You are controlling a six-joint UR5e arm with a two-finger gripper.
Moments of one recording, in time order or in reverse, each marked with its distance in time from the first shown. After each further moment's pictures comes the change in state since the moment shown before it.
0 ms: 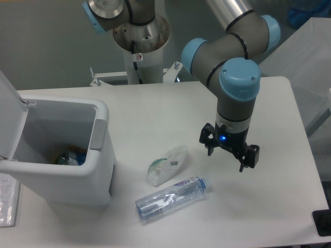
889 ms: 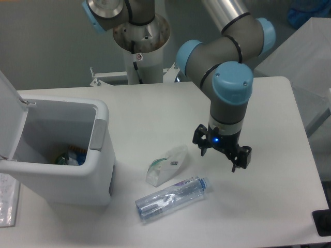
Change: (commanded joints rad) arm -0.061 0.008 -0.049 -0.012 0.002 -0.086
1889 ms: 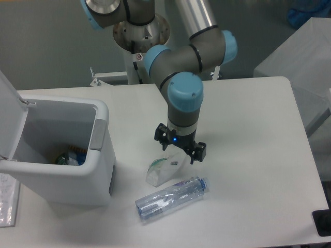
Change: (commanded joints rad) arm -0.103 0.008 -0.244 0.121 0.076 -0.147
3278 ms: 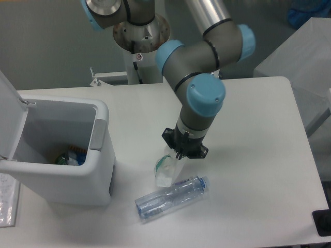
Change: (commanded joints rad) arm 0.095 0.015 0.359 -0.452 -0.260 0.032
